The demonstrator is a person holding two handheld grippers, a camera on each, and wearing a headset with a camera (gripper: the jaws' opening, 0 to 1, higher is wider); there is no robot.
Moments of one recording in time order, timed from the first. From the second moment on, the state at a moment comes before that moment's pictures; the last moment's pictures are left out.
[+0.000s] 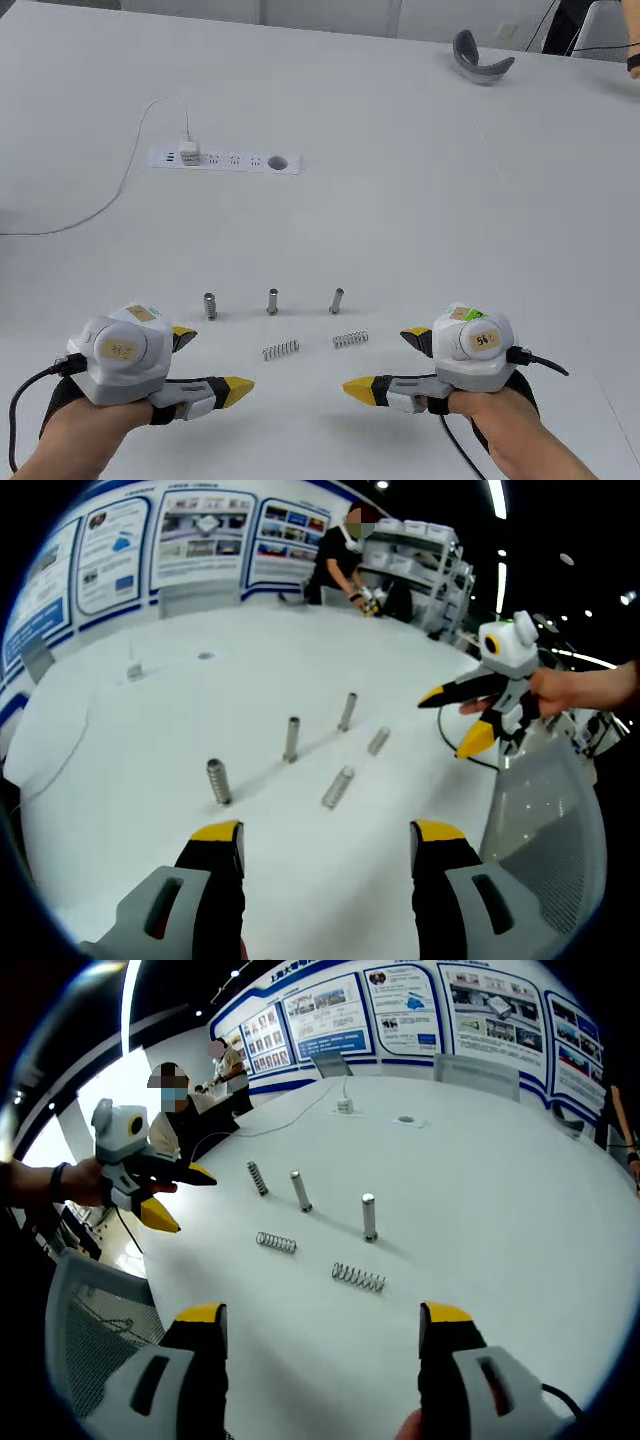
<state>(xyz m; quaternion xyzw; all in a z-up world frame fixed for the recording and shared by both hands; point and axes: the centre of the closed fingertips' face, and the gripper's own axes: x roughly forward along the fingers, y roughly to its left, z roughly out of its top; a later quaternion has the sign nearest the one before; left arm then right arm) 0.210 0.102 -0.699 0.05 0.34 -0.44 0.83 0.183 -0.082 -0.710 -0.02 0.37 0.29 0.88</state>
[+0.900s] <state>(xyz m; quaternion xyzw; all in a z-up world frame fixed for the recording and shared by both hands) 0.216 0.062 -0.710 0.14 0.35 -0.50 0.78 0.171 -0.095 -0.712 -0.01 0.37 0.29 0.88</state>
